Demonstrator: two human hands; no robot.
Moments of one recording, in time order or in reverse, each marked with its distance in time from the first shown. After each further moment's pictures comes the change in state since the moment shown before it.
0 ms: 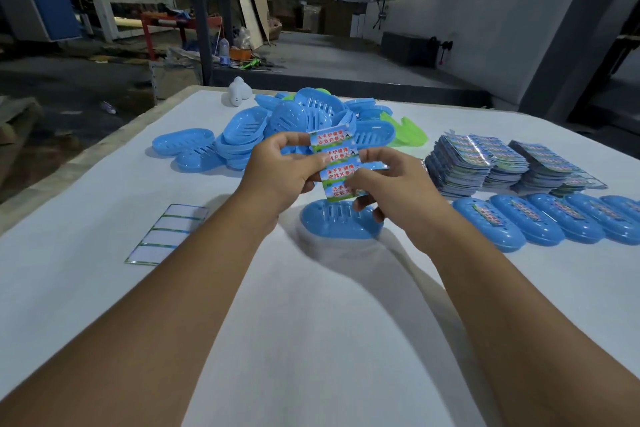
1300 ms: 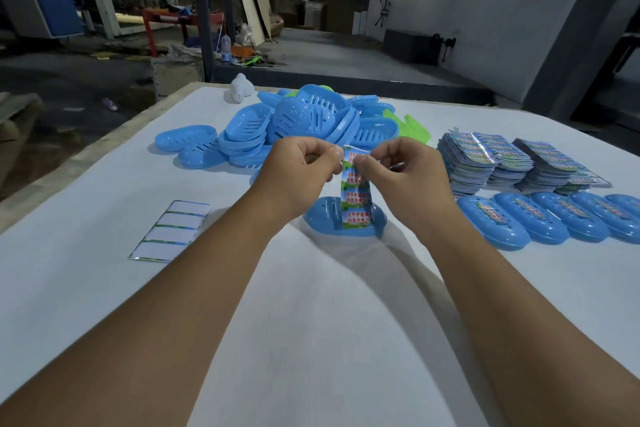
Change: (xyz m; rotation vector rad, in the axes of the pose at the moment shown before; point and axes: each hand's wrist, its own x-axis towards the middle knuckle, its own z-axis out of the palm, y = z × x) left_hand -0.006 -0.003 0.004 0.277 -0.108 0.262; right_hand 0.009 0.013 -0.002 -0.223 0.336 -0.276
